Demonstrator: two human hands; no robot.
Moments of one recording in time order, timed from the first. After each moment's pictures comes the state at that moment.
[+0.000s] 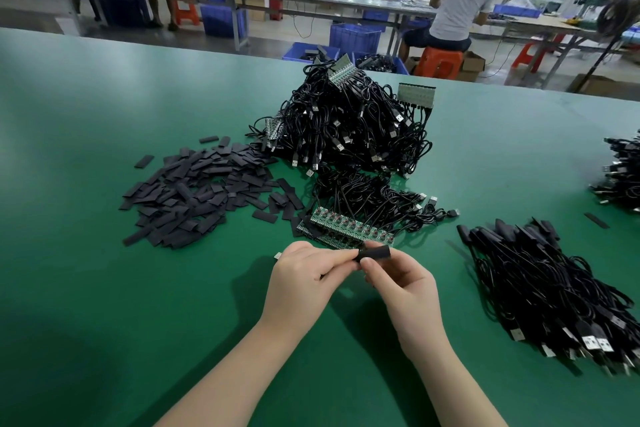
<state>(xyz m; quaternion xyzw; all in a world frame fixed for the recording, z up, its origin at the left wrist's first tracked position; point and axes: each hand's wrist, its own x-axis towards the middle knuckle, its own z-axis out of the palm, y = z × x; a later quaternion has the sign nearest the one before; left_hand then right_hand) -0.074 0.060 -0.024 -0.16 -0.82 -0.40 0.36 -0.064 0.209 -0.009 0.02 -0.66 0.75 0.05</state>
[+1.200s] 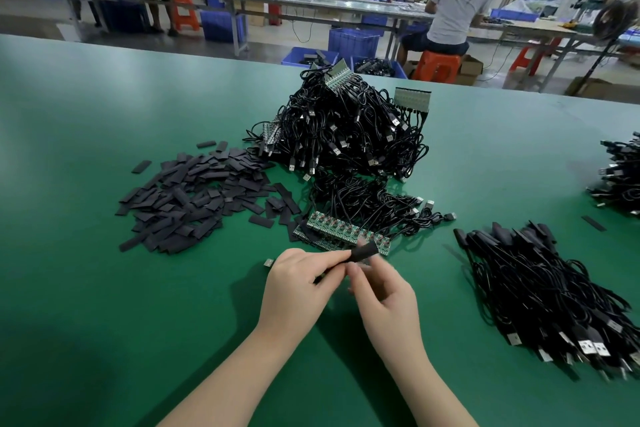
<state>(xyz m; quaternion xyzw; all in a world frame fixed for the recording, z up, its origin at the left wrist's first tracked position) -0.068 0.064 -0.019 -0.10 -0.84 -0.42 0.32 -0.056 0.194 -0.018 0.06 -0.77 0.63 0.10</state>
